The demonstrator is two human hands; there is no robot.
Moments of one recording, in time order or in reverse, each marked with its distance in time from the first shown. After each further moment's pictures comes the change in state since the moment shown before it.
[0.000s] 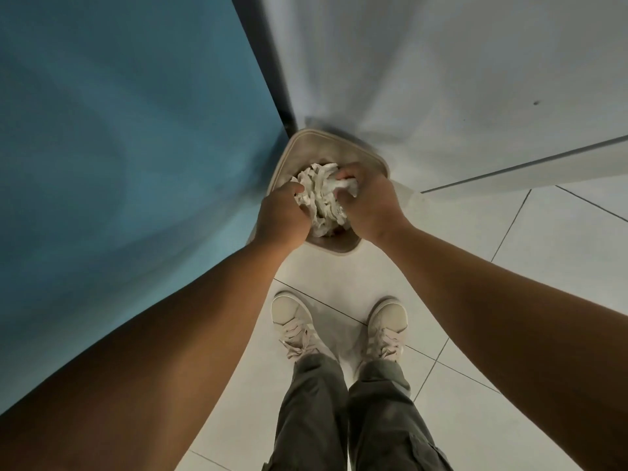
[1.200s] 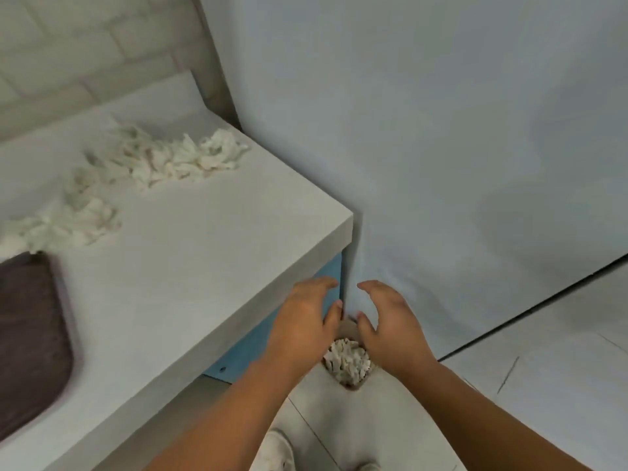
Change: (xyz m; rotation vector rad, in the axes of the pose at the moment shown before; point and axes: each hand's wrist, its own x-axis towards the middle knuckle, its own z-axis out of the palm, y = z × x) left_hand -0.357 0.227 -0.339 -0.084 0.530 0.348; right_hand -0.277 -0.315 -0.269 -0.254 0.037 -0.672
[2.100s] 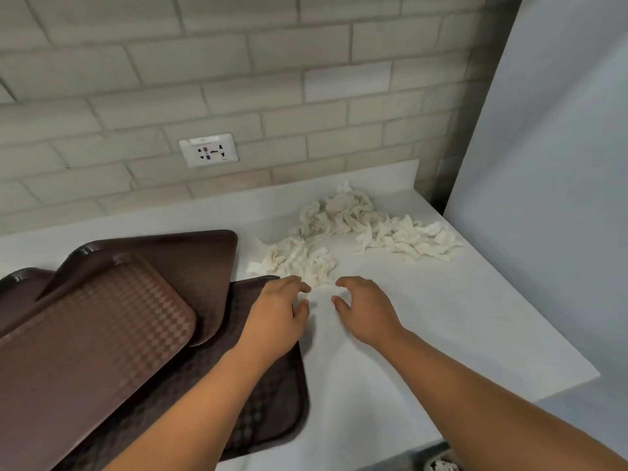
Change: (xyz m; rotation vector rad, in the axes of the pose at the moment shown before) left_hand -0.038 -0.226 -0.311 0.220 0.398 -0.288; right_hand 0.176 -0.336 0.183 -0.091 -0.282 -0.445
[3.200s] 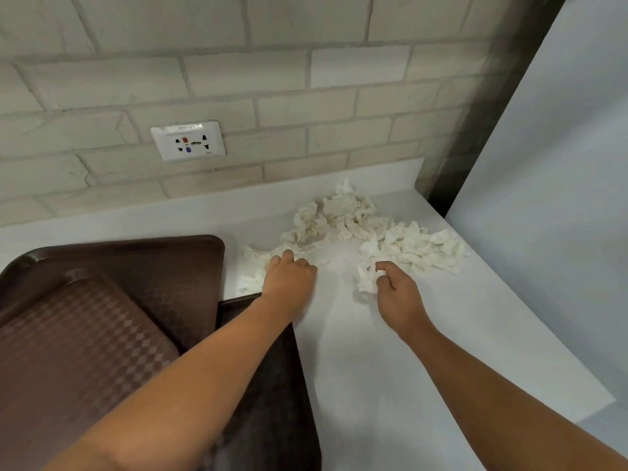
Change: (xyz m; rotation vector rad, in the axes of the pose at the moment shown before) left_hand 0.134 -0.030 0.035 0.731 -0.351 0.134; right_hand 0.054 0.021 -0.017 0.438 0.235 0.265
